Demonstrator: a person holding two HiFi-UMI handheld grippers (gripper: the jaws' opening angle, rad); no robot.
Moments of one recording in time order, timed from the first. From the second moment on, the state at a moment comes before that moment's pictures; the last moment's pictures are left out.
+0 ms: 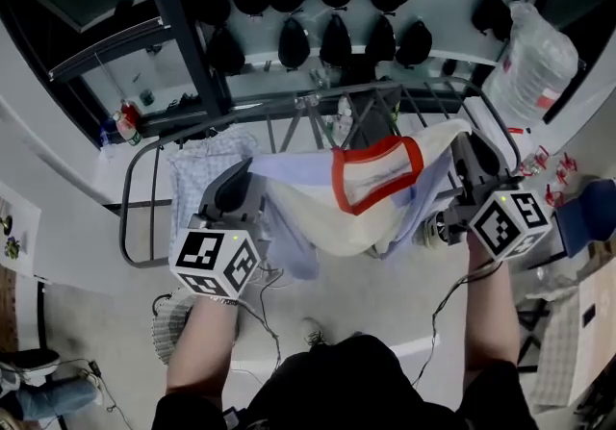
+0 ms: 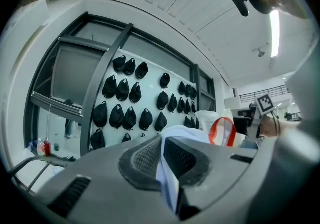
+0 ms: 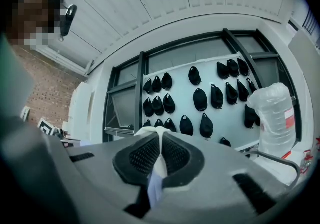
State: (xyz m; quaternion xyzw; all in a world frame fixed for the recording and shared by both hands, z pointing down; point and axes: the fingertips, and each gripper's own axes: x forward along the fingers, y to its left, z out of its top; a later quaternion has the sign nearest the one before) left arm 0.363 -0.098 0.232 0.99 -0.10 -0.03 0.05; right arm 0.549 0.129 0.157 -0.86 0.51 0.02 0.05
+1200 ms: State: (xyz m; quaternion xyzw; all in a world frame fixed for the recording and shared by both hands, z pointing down) left arm 0.478 -0.224 0.286 0.97 -0.25 0.04 0.06; right arm 0.748 -0.023 0.249 -0.82 0.57 -0.06 0.05
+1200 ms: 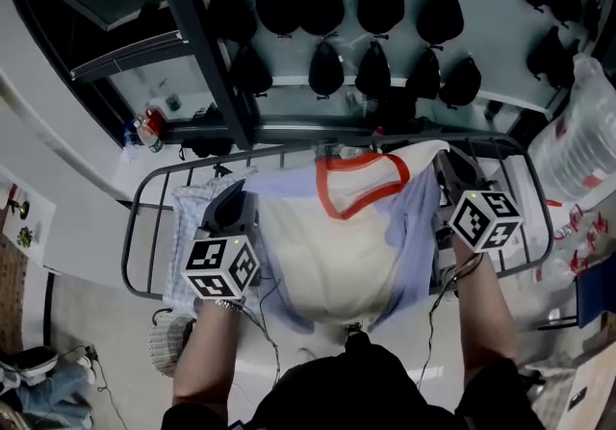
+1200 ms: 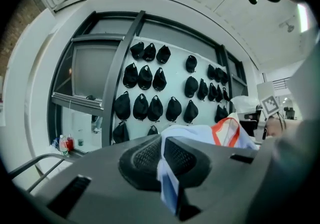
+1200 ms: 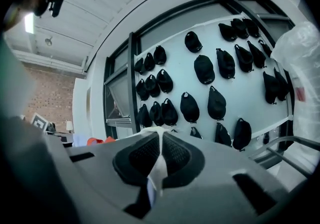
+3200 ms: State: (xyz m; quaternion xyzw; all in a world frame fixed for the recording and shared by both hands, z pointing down) left arm 0.545 -0.285 0.473 0.91 -0.32 0.22 0.11; right arm 0.809 -0.127 0.476 -0.73 0.62 -0.25 -0.14
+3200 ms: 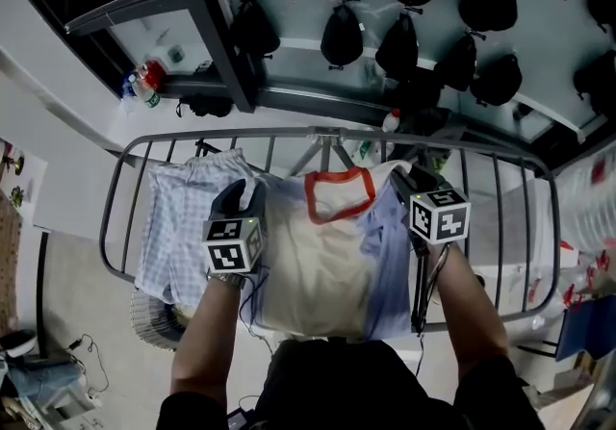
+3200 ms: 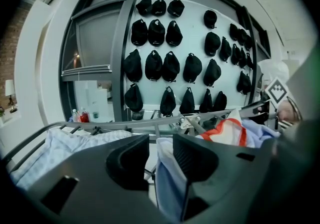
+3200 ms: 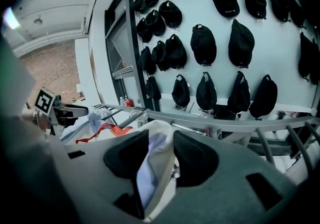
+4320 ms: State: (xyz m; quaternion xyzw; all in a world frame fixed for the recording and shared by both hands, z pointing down) left arm 0.445 -0.221 0.390 0.96 -0.23 0.13 0.05; right arm 0.666 -0.093 0.388 -0.75 0.63 -0.19 -0.05
